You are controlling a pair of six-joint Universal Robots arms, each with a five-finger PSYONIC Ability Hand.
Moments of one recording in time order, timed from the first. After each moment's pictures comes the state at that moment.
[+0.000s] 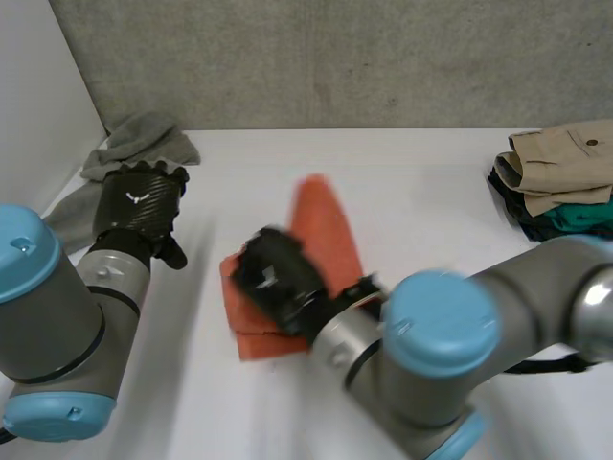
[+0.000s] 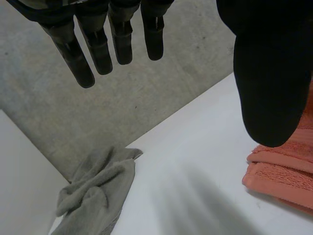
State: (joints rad) left arm 4.25 -1.77 -1.79 3.51 -1.78 3.44; right arm 2.39 -1.01 1.51 -0.44 1.32 2.23; left_hand 0.31 0.31 0.31 0.31 0.13; right_hand 0.98 1.18 1.19 1.19 0.99
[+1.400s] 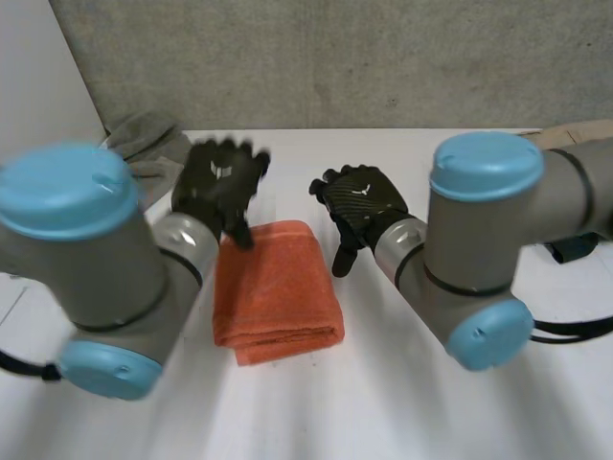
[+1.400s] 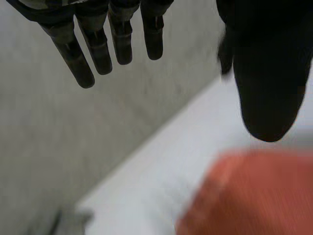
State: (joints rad) left arm 4.10 -1.90 -1.44 3.30 -1.66 3.49; right arm 2.23 -1.00 1.20 0.01 1.51 2.90; left_hand 0.30 0.30 0.30 0.31 0.14; right_hand 0.20 0.22 0.22 0.24 0.06
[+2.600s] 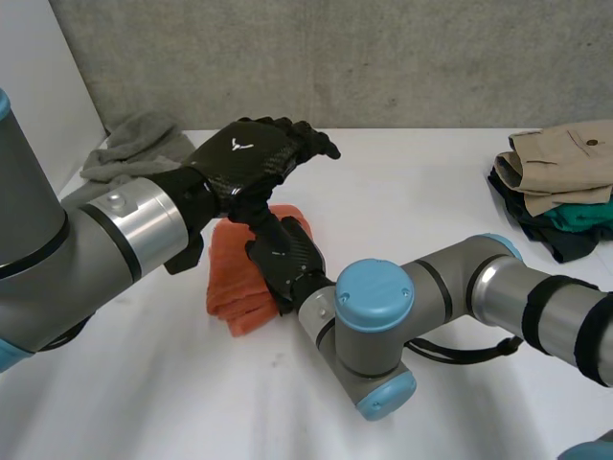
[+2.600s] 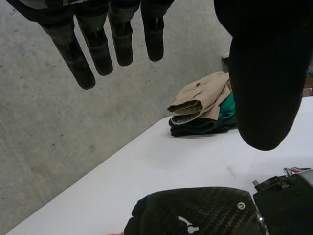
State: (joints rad) left arm 4.24 -1.77 -1.40 3.08 -1.08 3.28; right arm 2.39 -0.64 1.12 -0.43 1.49 2.67; left_hand 0.32 0.32 0.32 0.32 0.15; right_hand 0.94 1.14 1.14 1.14 0.15
